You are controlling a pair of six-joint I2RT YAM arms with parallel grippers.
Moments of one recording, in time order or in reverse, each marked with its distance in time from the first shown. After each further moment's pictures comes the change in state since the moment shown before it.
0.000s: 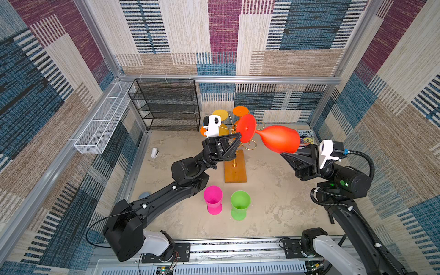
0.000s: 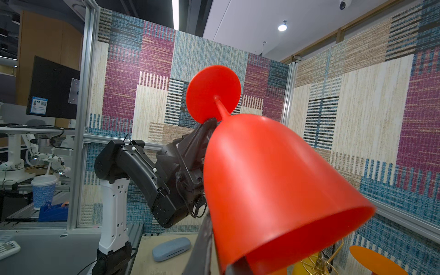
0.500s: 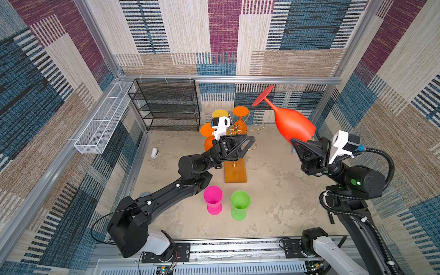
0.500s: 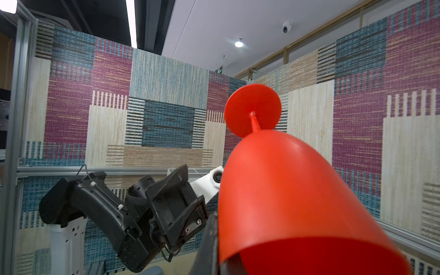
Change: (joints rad) left arm -0.003 0.040 0.011 -0.105 0.061 0.054; right arm 0.002 -0.064 0.182 -0.416 0.256 -0.158
